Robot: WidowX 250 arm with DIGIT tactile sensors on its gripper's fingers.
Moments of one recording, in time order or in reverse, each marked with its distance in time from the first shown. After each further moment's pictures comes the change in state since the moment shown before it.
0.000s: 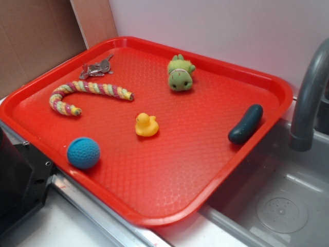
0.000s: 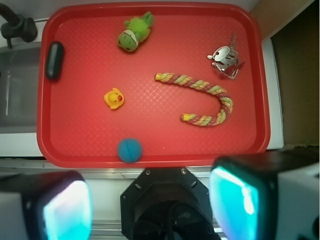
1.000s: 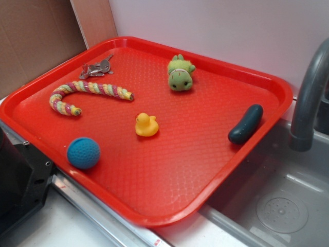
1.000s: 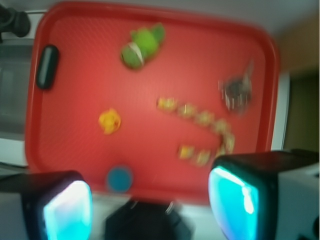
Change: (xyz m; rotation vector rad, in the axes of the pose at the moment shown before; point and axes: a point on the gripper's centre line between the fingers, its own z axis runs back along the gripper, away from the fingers) arm 0.088 0.014 -0.037 0.051 0.115 -0.256
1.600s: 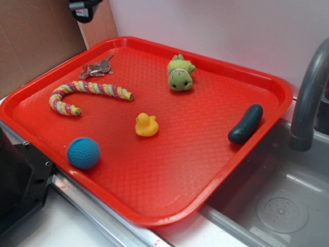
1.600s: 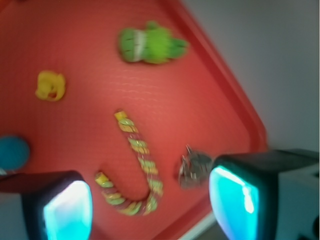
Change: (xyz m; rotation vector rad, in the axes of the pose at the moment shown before) arm 0.029 0.032 -0.059 0.120 0.083 -0.728
